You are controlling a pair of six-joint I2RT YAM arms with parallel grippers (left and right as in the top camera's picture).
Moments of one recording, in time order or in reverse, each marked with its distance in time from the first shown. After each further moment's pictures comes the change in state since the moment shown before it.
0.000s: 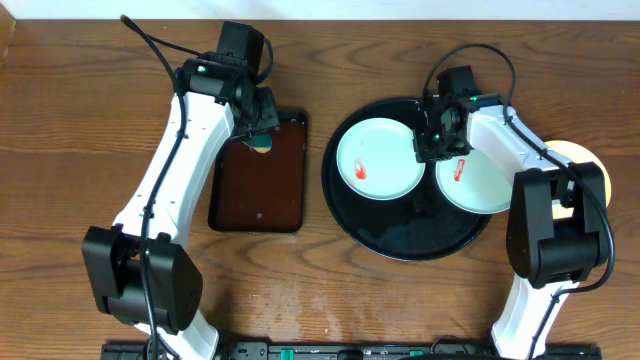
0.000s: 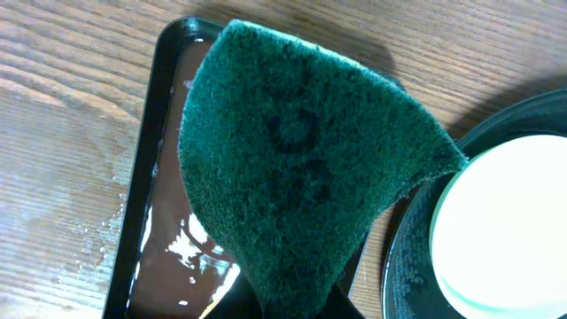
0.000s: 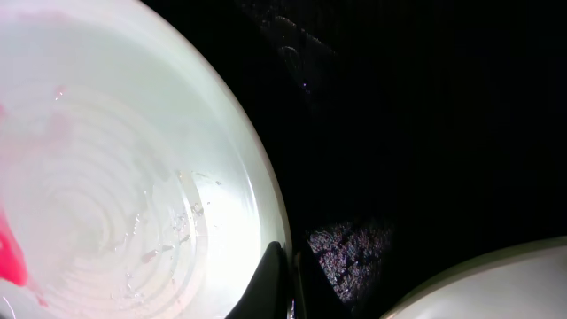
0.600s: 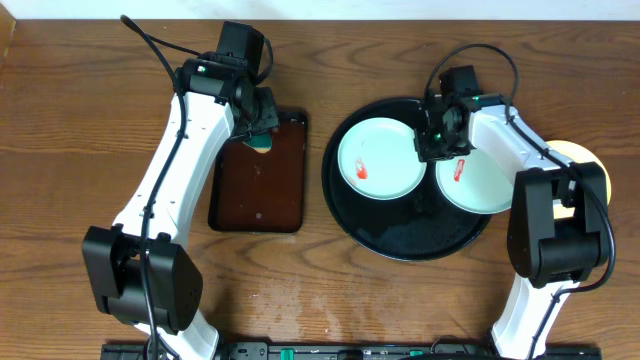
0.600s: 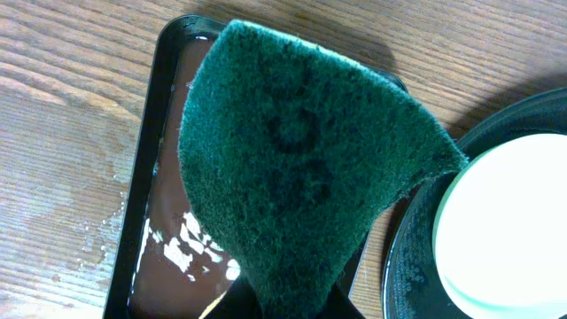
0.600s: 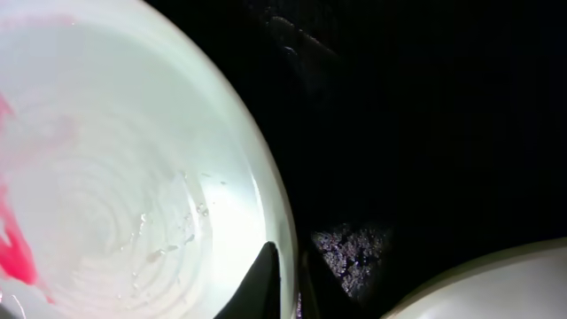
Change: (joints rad) left arm 0.002 0.000 0.002 -0.007 0.000 0.000; right arm -0.006 0.000 0.000 0.000 -0.019 0.003
